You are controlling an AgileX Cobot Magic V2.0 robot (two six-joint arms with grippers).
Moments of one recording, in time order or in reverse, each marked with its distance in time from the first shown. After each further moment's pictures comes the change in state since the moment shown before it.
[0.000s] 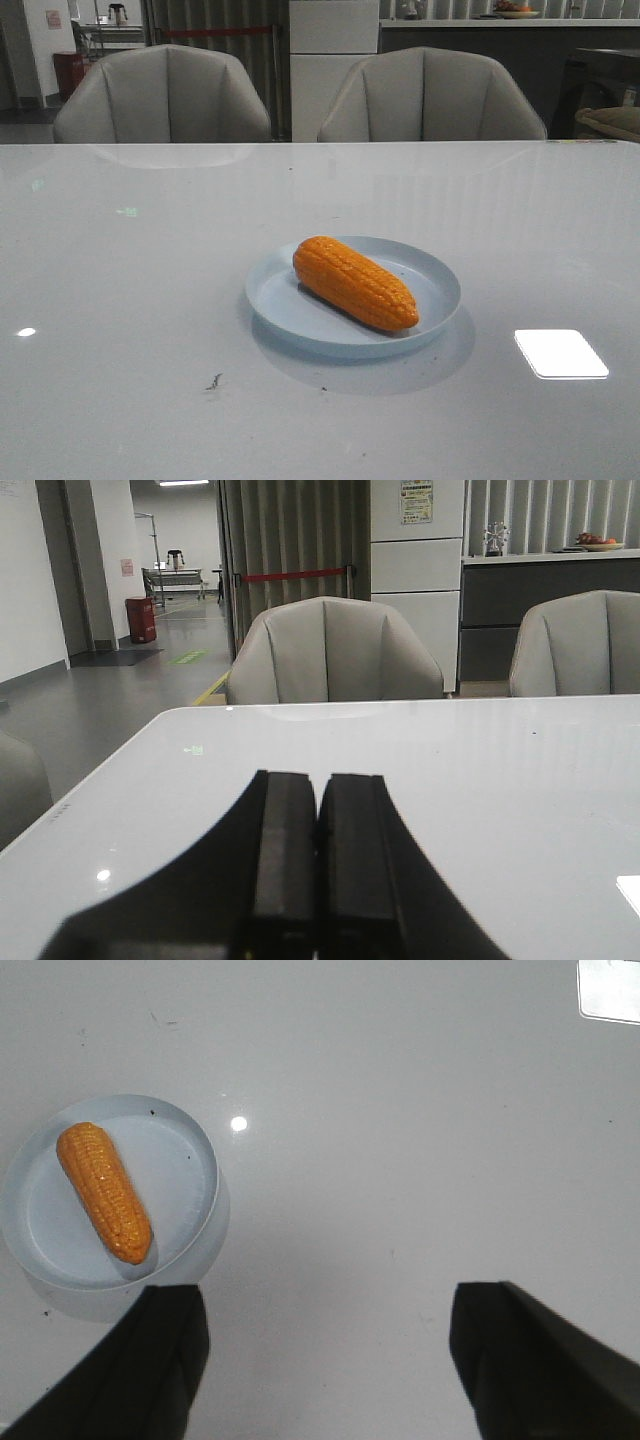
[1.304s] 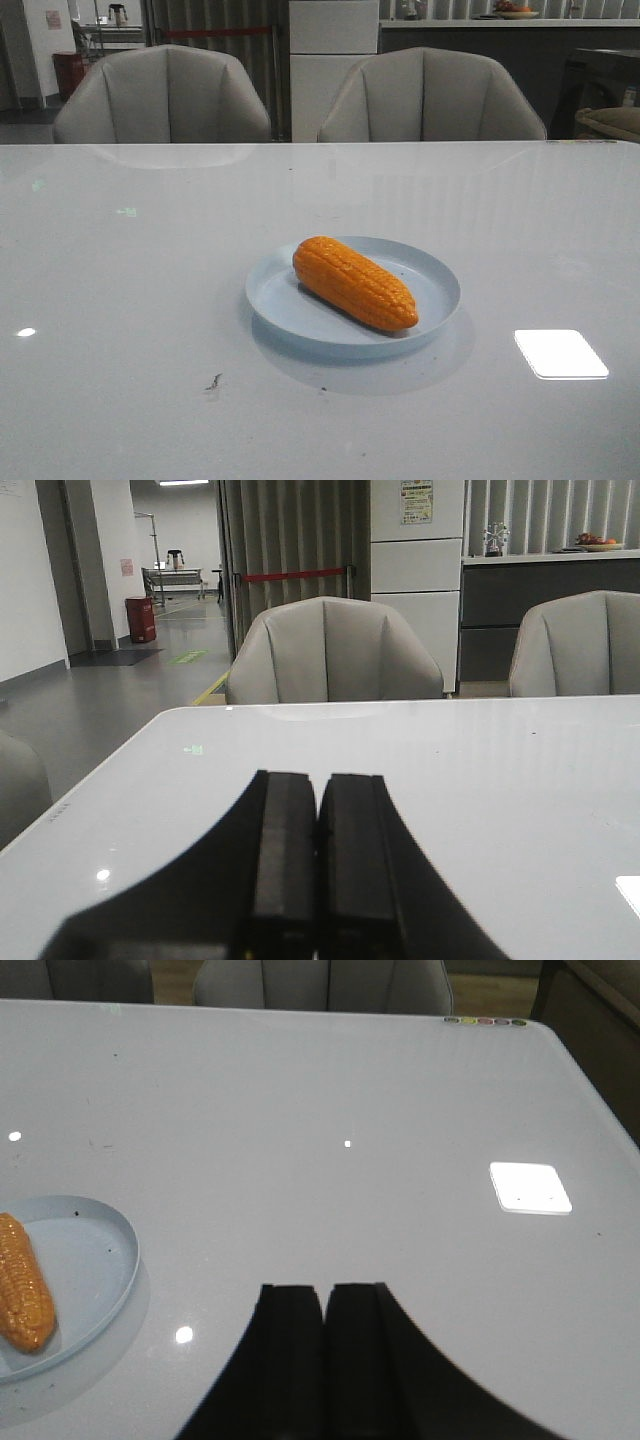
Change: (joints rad) left arm 0.000 0.000 0.000 0.000 0.000 0.000; right arm -0.114 -0.581 0.726 -0.046 -0.589 0.001
